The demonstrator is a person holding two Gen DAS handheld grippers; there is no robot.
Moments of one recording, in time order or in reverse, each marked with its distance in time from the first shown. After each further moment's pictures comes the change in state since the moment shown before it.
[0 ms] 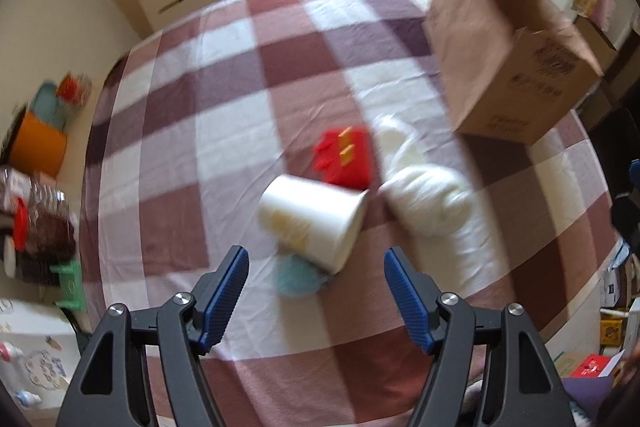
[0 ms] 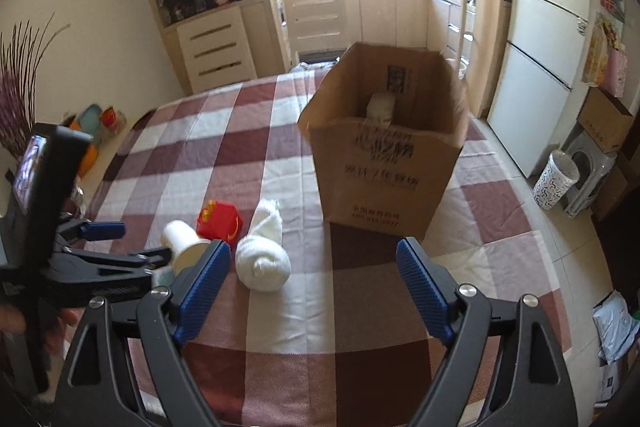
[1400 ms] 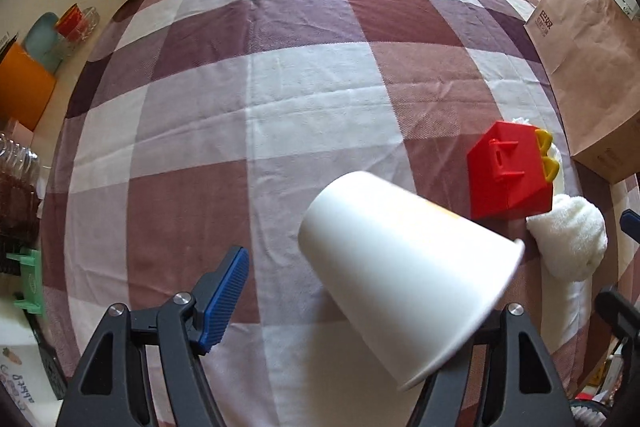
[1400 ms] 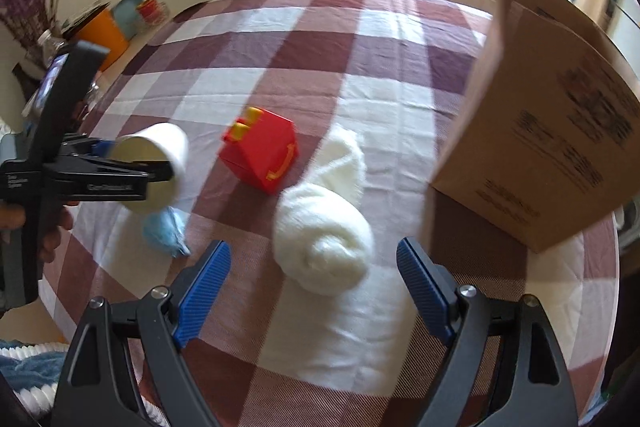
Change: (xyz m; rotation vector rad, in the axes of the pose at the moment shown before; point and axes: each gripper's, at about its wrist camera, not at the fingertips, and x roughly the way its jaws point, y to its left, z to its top) left arm 0.100 0.088 0.013 -0.121 0.023 -0.034; right arm 0.130 0.071 -0.017 -0.273 0.229 0.154
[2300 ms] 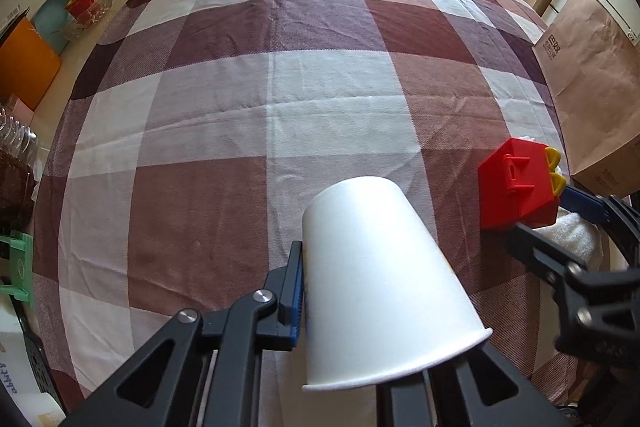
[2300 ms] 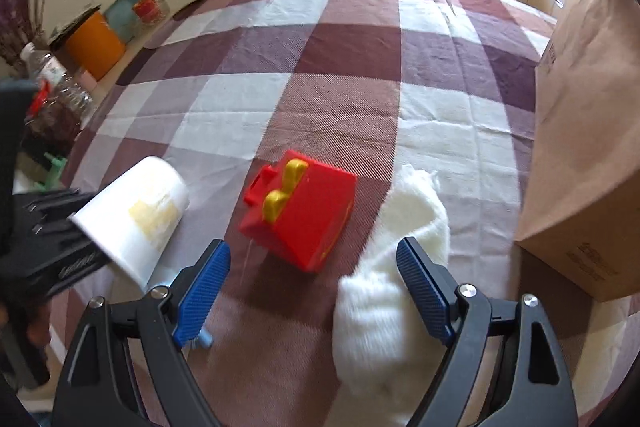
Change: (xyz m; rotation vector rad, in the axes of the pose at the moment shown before) left arm 0.001 0.014 -0.001 -0.014 -0.030 -0.029; right arm 0.074 0.025 0.046 0.061 0.035 0.055
